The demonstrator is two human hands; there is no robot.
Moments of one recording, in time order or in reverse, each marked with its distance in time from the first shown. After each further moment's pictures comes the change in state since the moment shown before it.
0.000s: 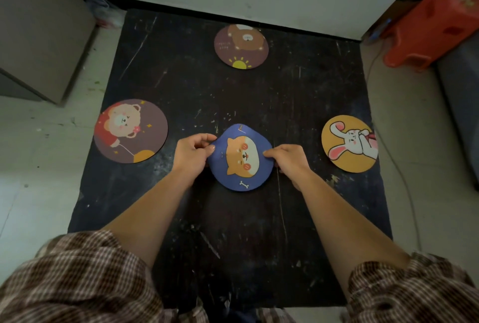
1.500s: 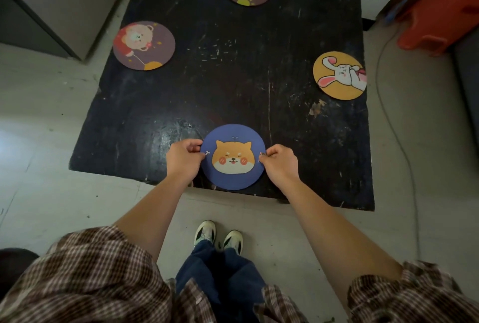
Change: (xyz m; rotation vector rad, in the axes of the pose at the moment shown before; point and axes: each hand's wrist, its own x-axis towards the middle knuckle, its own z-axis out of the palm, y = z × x) left_hand -0.193 -0.135 0.015 0.201 0.233 -0.044; right_hand -0.134 0.183 0.011 -0.187 0.057 -0.224
